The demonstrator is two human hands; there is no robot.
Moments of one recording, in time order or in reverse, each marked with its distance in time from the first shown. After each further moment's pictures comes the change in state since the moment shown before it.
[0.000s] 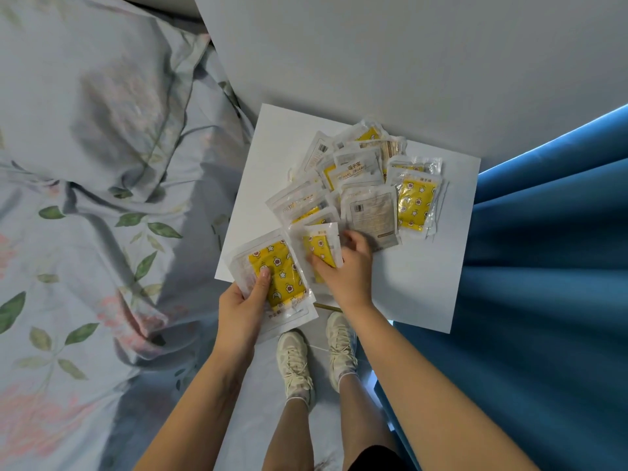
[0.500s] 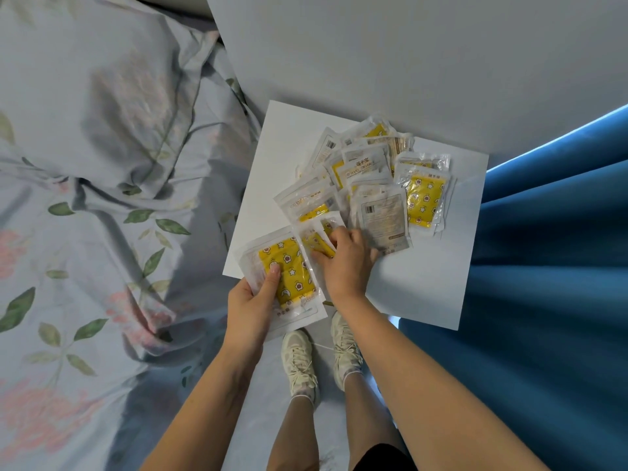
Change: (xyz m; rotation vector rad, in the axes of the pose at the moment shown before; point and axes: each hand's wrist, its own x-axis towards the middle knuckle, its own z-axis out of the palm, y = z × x) left_hand 0.000 -0.003 -0.004 -0.012 -0.045 0.002; right_hand 0.004 -0.007 0.024 -0.336 0.145 -0.053
